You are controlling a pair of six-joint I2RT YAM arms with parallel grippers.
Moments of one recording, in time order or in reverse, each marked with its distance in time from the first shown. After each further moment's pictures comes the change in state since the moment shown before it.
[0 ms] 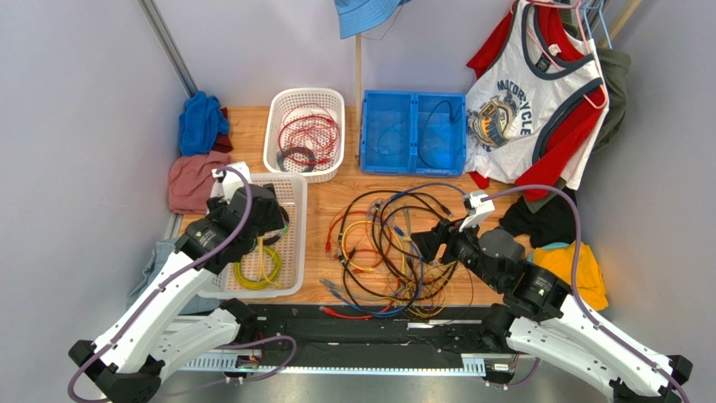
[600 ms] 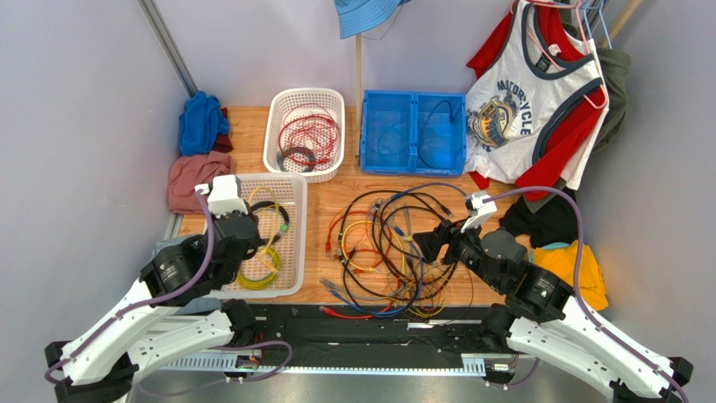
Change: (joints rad) left arm -0.334 -0.199 0.036 0.010 -0.160 0.003; right arm 0.000 -0.019 0.002 -0.016 0.014 -0.021
